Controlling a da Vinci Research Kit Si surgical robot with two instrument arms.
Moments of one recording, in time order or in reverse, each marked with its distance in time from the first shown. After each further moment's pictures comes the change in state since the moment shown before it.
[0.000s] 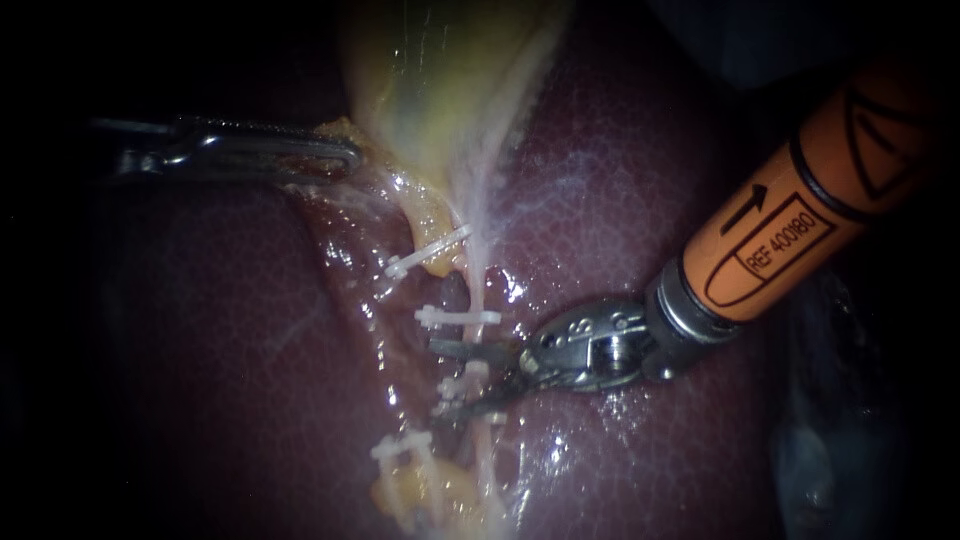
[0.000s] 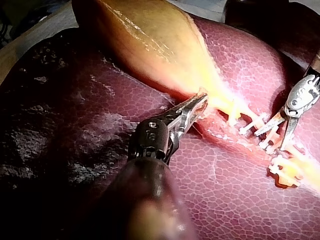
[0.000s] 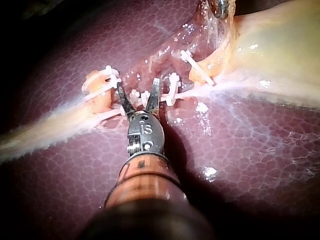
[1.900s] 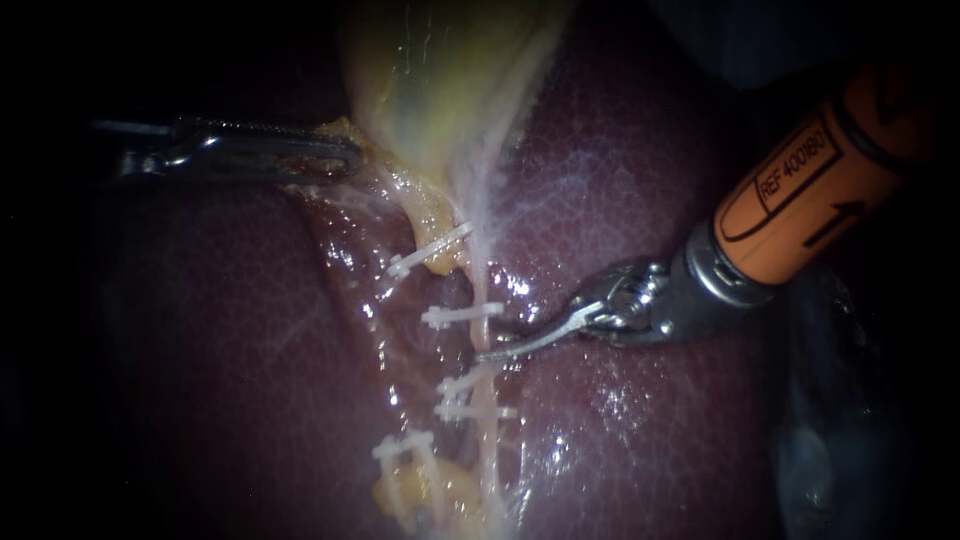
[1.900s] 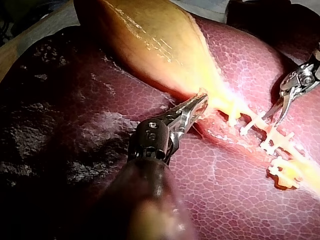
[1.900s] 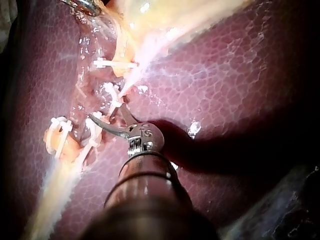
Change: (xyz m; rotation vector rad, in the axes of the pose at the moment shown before) right arm -0.003 0.004 -0.004 0.283 0.027 0.710; left arm 0.000 0.000 0.000 0.002 -0.001 -0.016
